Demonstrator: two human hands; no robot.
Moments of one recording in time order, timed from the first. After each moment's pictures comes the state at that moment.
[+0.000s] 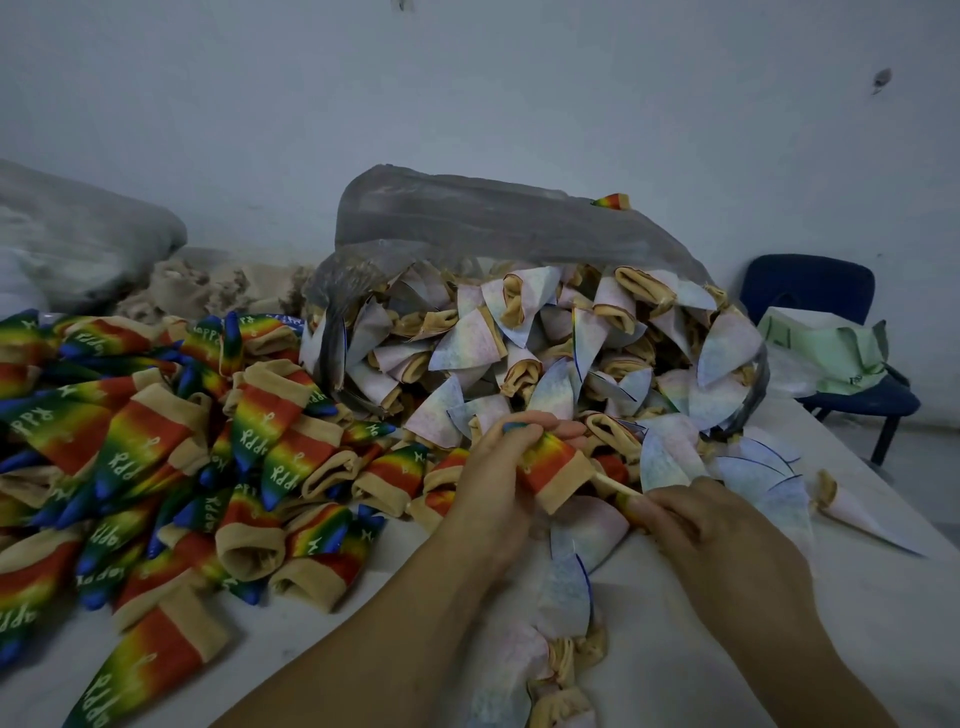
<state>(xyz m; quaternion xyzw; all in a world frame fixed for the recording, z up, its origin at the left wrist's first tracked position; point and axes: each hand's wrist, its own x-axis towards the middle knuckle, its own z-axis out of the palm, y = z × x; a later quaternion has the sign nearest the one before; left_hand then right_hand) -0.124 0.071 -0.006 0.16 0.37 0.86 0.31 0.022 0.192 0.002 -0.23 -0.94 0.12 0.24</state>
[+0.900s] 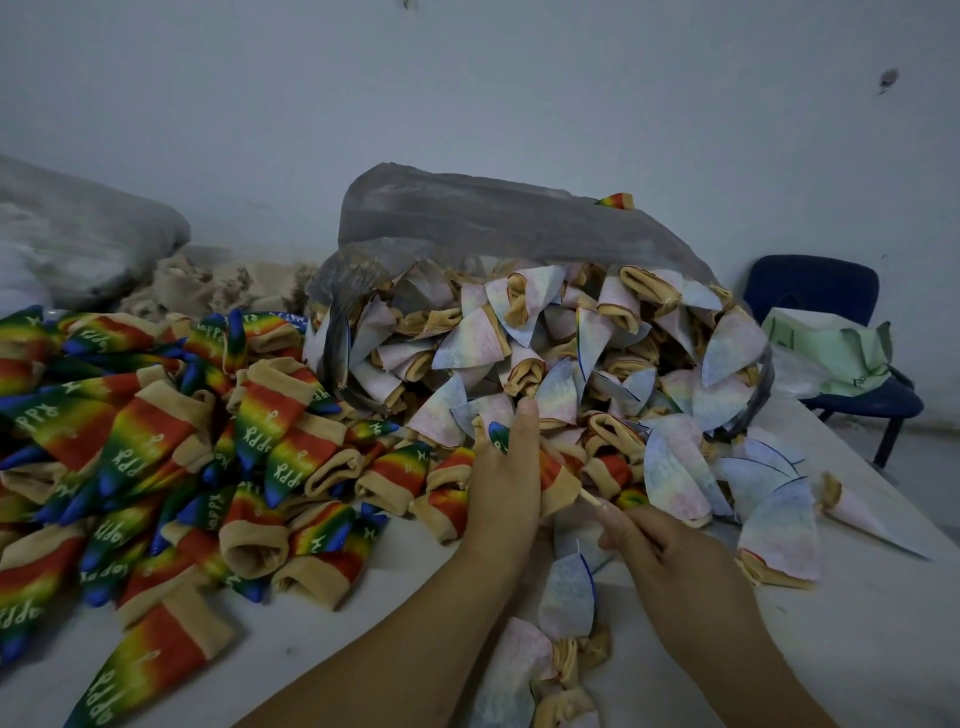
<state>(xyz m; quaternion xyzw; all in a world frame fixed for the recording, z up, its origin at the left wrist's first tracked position) -0.113 0.076 -0.008 0.14 0.64 0.75 0.11 0.010 0.162 -0.007 -0.22 -0.91 0.27 0.23</state>
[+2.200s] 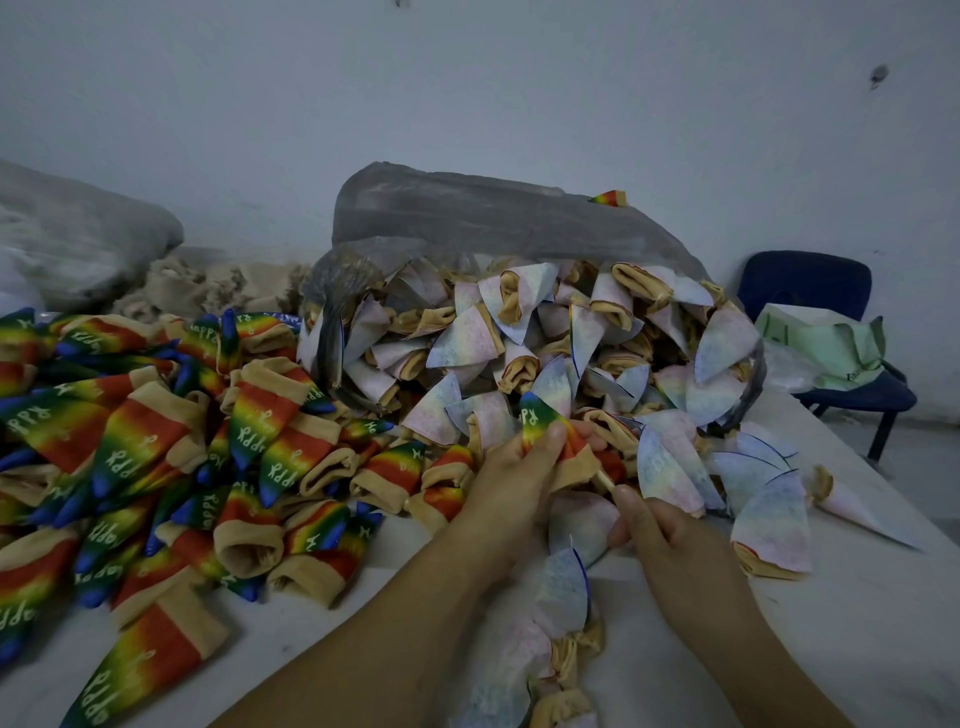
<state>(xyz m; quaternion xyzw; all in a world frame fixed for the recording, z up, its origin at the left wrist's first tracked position) -0.111 0.074 -0.006 0.21 0.54 0.77 0.28 0.008 0.176 -0.017 -0.27 -0.85 0.38 0.25</state>
